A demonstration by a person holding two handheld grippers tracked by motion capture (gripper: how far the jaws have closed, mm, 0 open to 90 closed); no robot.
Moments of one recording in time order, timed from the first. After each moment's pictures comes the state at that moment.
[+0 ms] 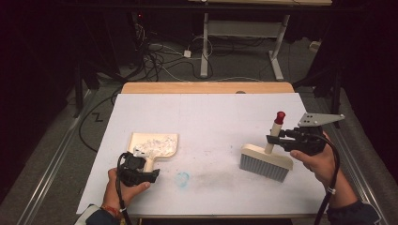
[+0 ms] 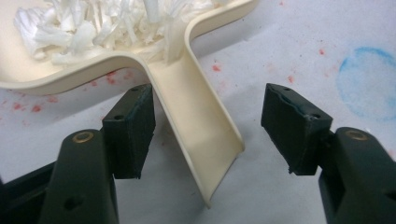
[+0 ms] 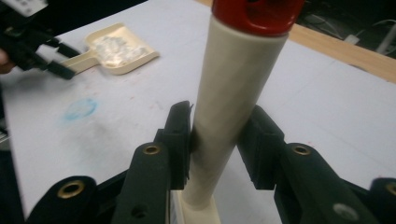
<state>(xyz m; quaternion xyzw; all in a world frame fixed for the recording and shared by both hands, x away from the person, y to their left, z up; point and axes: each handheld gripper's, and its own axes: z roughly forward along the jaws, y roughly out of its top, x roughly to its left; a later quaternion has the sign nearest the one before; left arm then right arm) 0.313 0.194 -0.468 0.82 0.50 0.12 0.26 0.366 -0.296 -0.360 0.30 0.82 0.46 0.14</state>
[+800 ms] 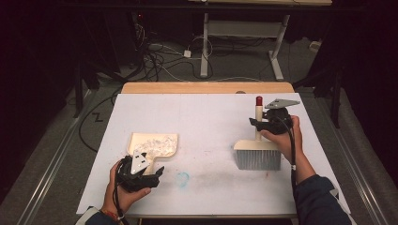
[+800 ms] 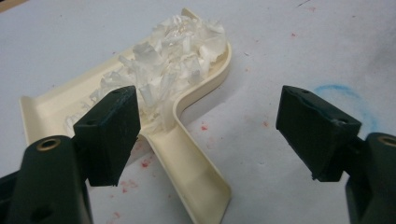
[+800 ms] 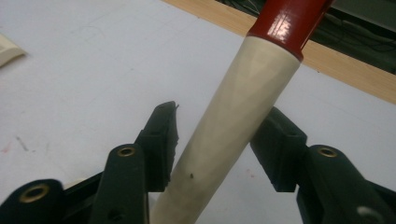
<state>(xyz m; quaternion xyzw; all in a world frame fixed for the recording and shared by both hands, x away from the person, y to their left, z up) 0.289 0.188 -0.459 0.82 0.39 0.25 0.34 0.447 -0.245 -0.399 0.39 0.81 0.37 0.24</state>
